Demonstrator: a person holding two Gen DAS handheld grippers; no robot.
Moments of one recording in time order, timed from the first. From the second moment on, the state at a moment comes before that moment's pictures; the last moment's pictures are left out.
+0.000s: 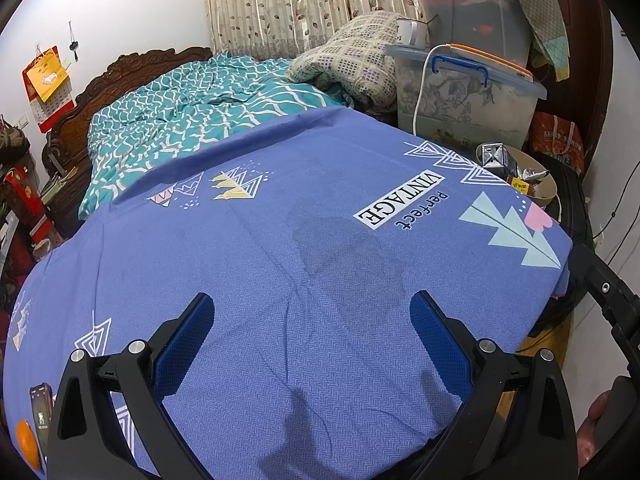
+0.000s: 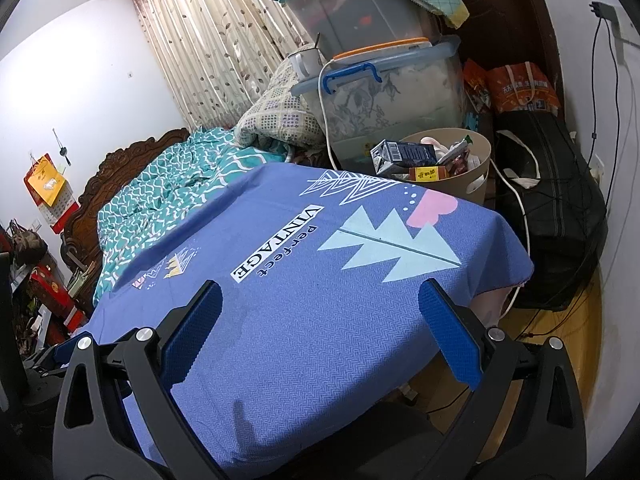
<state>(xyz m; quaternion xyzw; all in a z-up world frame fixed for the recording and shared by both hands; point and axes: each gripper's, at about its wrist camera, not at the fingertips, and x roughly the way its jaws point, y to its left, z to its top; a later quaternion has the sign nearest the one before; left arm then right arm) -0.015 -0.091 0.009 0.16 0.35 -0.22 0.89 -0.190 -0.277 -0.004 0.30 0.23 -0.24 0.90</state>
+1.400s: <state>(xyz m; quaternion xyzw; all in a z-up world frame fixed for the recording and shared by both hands) -0.018 -0.105 0.002 0.18 0.36 -0.25 0.88 -0.201 -0.283 -0.009 0.31 0.22 -0.24 0.89</state>
